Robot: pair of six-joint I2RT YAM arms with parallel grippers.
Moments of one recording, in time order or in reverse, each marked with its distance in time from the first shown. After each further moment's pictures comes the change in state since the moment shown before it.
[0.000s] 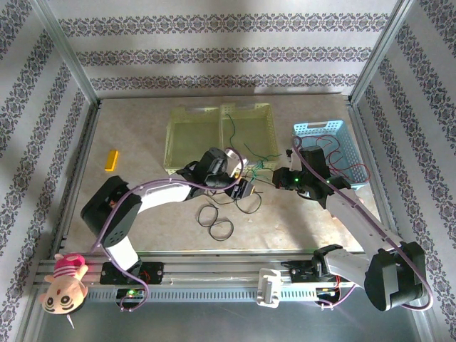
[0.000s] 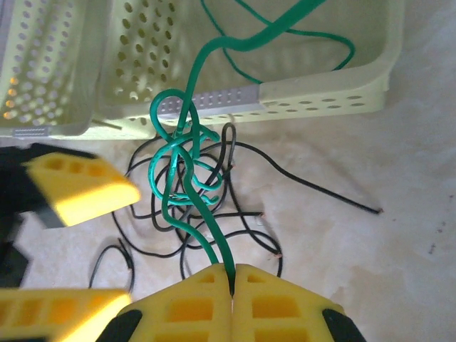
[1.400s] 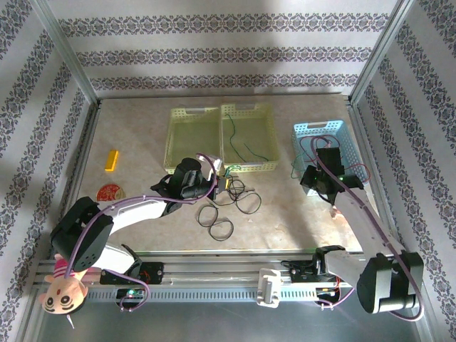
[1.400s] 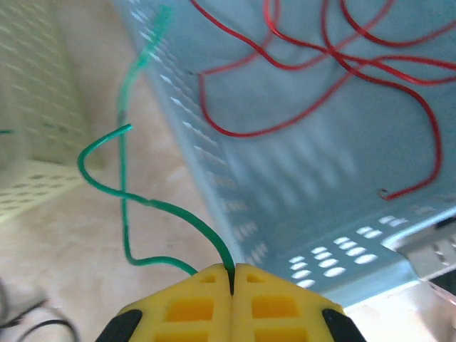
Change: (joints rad) left arm 0.068 -0.290 -0.312 0.167 -0.122 -0.133; right arm -0.178 -0.058 0.032 -0.192 0.446 0.042
